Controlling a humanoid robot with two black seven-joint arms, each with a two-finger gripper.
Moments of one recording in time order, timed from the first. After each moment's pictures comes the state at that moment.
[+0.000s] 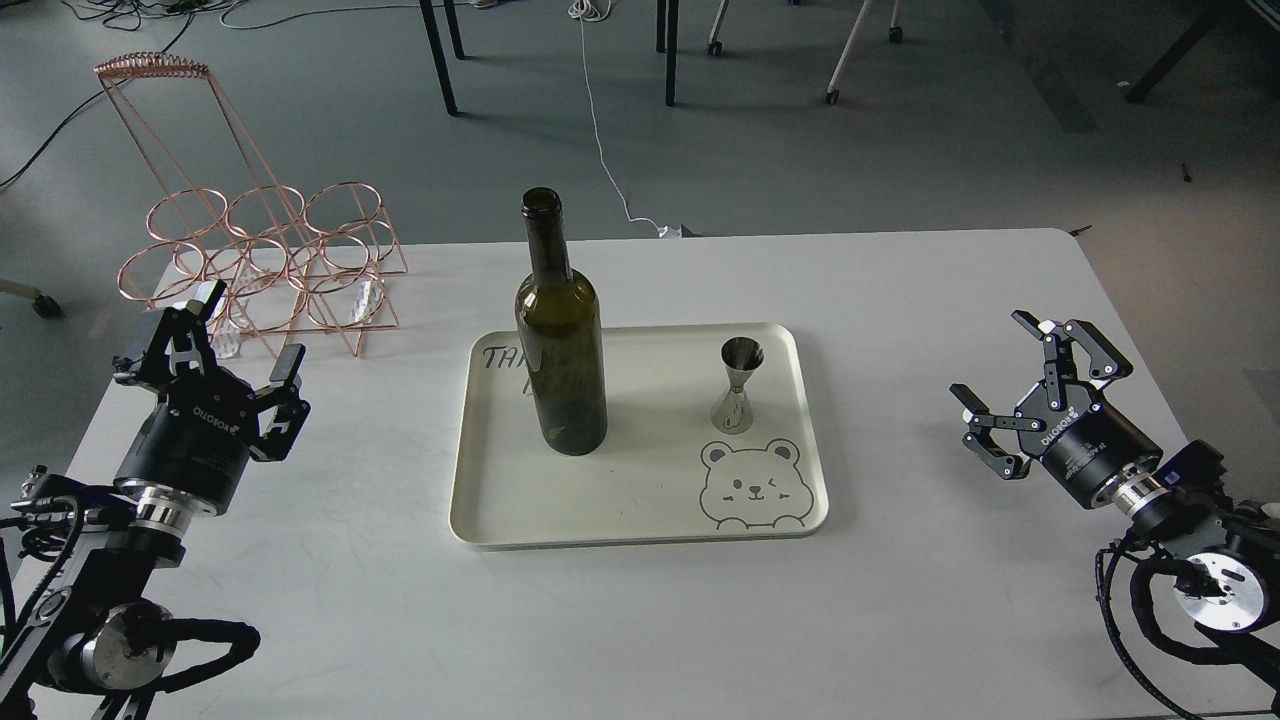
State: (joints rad) left arm 0.14 0.24 -1.52 -1.45 0.72 -0.26 -0.24; right arm 0.41 -0.65 0.47 0.97 -0.01 0.49 0.49
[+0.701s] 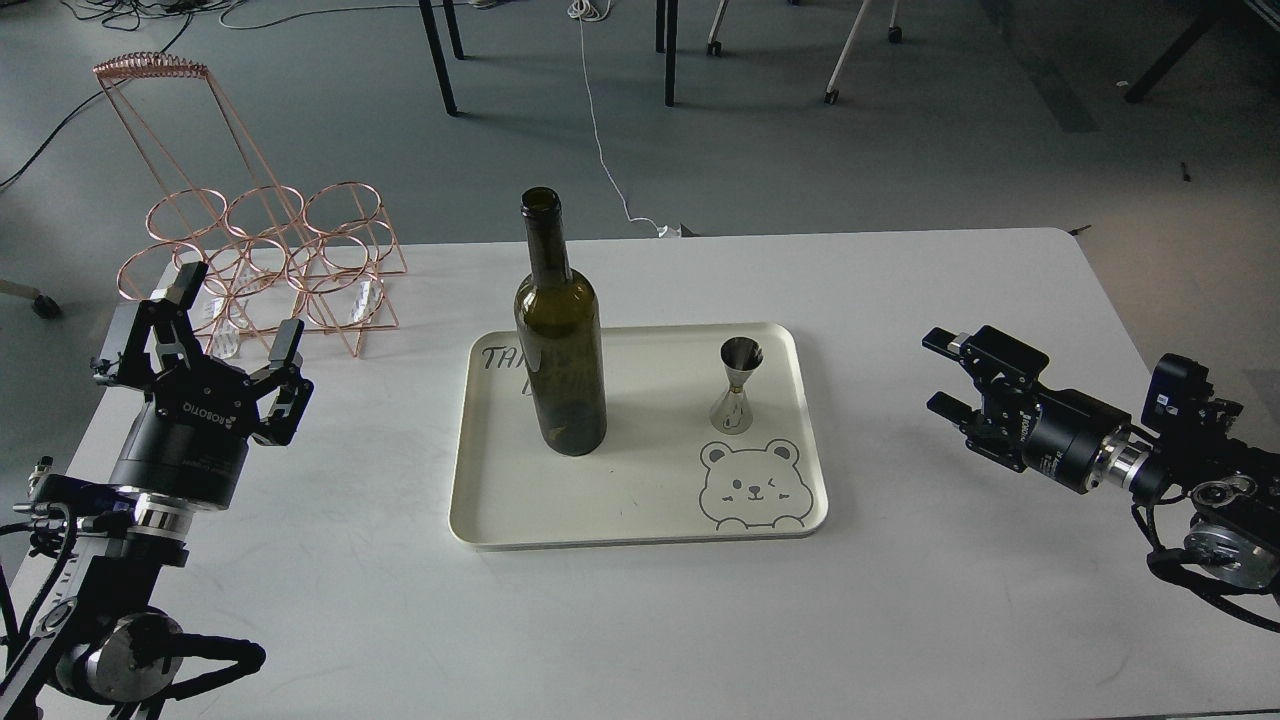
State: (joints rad) left arm 0.15 0.23 -1.51 -1.49 0.71 -0.34 -0.41; right arm 0.52 -0.70 0.48 1.03 -0.88 0.29 0.49
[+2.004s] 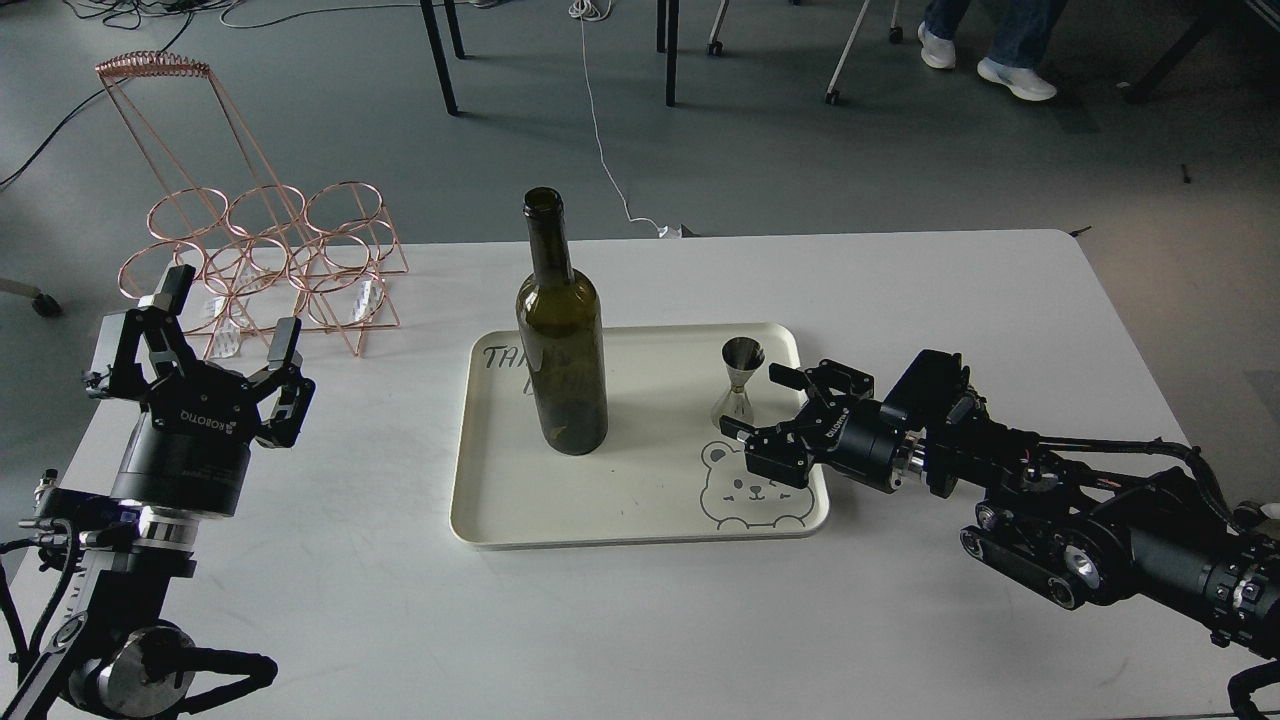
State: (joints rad) left arm 0.18 0.20 -1.51 -1.51 0.71 -0.34 -0.43; right arm 0.75 -0.27 0.09 0.72 -1.80 -0.45 0.49
